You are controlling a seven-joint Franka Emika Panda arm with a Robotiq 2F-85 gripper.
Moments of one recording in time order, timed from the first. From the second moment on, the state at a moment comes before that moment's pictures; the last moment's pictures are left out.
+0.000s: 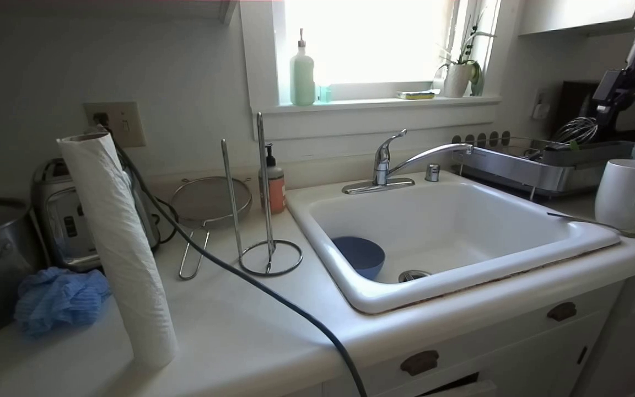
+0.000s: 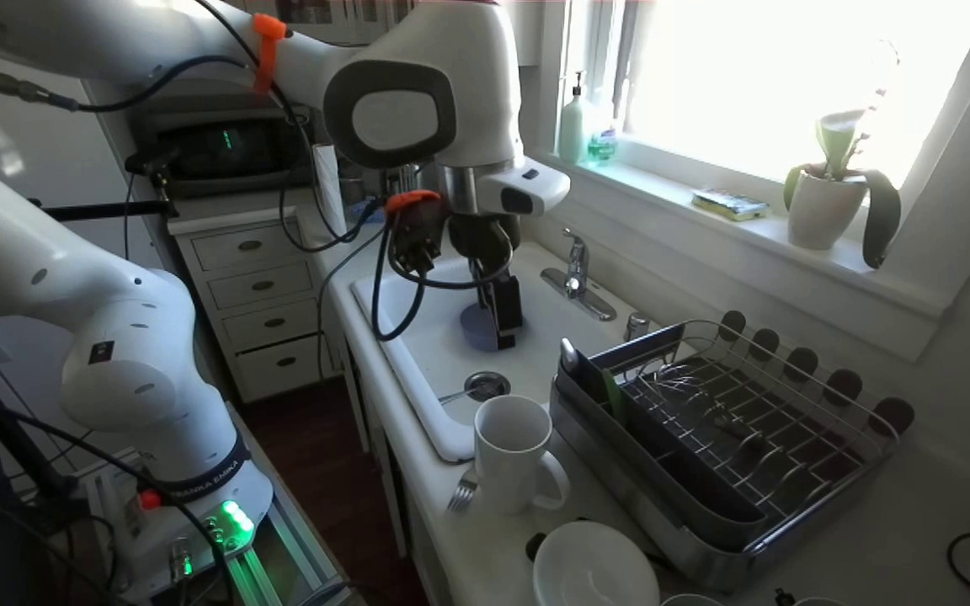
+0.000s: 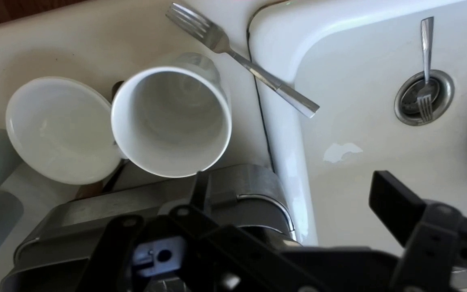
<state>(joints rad) -0.32 -0.50 -0.33 -2.42 -0.18 2.05 0.00</state>
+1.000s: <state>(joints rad) -0.34 -0.42 -0.33 -2.46 -0.18 2.09 0.00</state>
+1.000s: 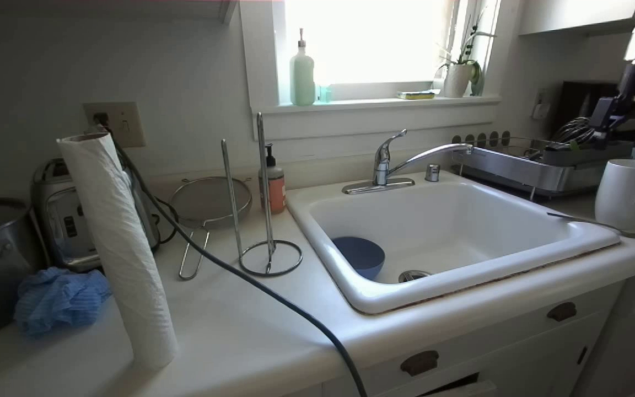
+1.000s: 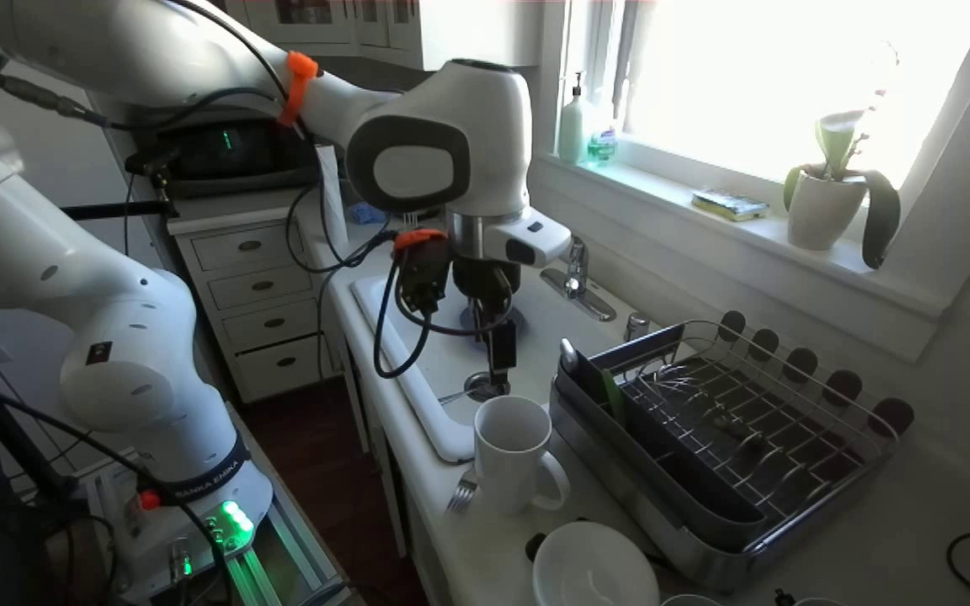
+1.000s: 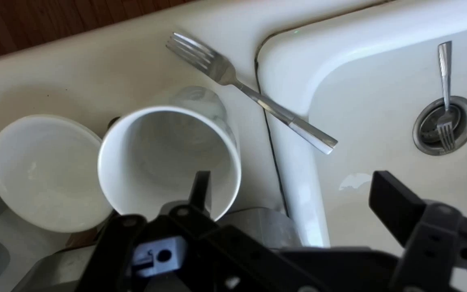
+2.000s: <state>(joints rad) -0.39 -0.30 -0.35 -2.48 -0.18 2.21 0.00</state>
